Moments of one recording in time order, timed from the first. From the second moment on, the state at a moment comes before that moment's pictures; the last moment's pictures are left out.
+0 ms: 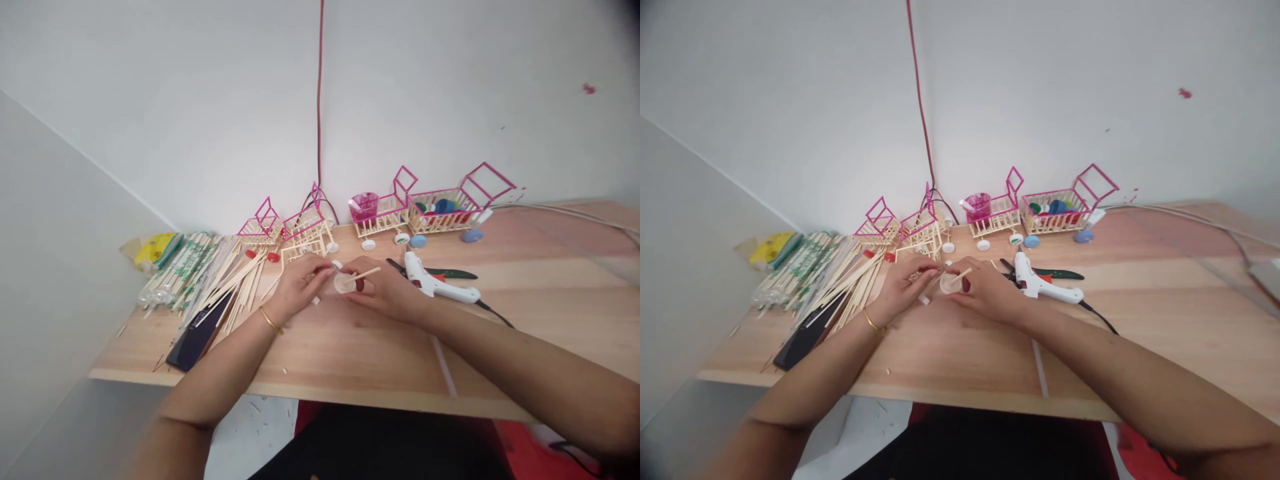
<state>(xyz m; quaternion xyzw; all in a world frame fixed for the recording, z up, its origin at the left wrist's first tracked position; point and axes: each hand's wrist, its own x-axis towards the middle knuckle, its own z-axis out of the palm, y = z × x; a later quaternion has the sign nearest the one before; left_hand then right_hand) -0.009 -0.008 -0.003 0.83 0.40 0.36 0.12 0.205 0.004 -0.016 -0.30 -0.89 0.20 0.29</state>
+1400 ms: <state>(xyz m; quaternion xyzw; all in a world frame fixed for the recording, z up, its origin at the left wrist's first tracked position) 0.033 -0.017 -0.011 0.33 0.22 0.57 0.72 0.206 0.007 -0.005 -0.29 -0.84 0.19 0.42</state>
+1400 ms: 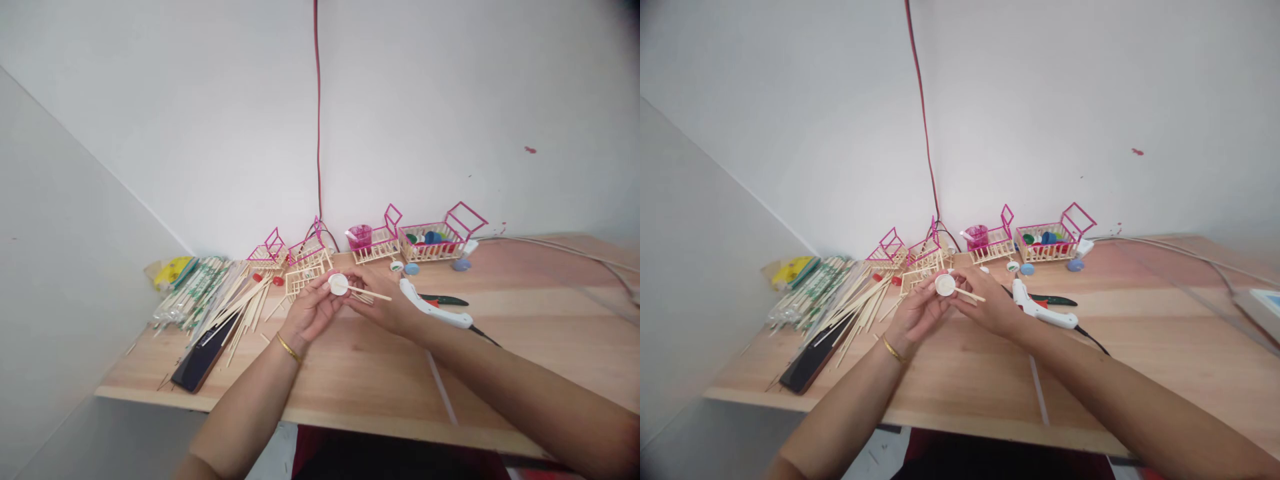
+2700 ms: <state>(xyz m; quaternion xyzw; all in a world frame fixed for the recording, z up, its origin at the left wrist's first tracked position) 0.042 -0.014 -0.023 0.41 0.36 0.61 0.58 0.220 -0.023 -0.016 -0.36 -0.65 0.60 0.30</state>
